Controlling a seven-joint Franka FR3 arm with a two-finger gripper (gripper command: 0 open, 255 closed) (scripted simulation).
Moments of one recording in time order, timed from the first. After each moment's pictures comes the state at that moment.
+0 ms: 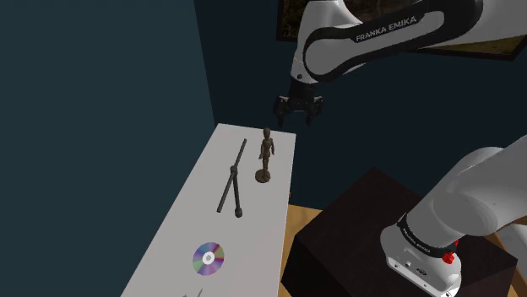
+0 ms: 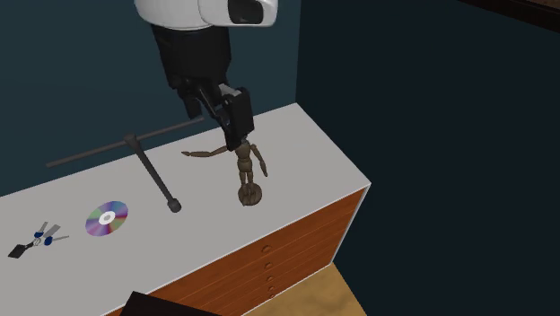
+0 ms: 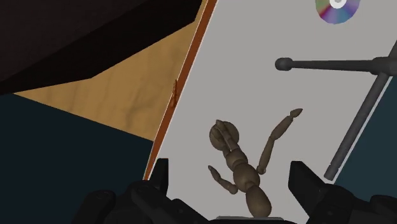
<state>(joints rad) -0.02 -0.30 0.21 -2.40 0.15 2.14 0.62</state>
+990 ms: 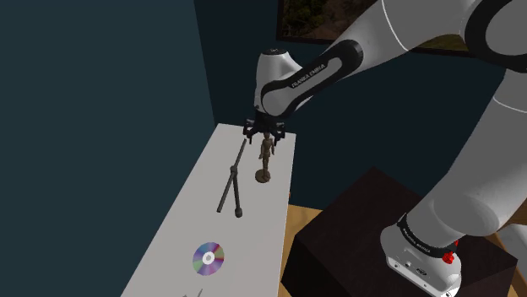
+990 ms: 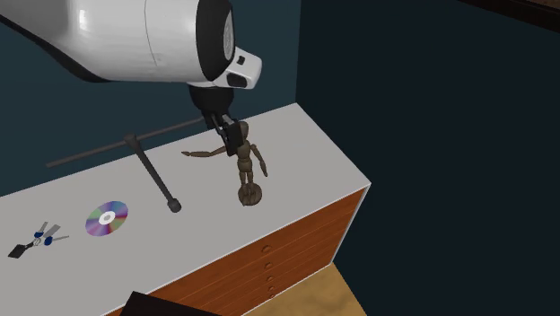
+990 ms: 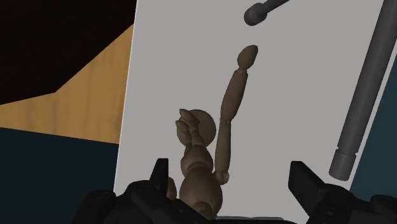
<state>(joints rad) -0.01 0.19 0.27 -2.19 0.00 2.42 0.97</state>
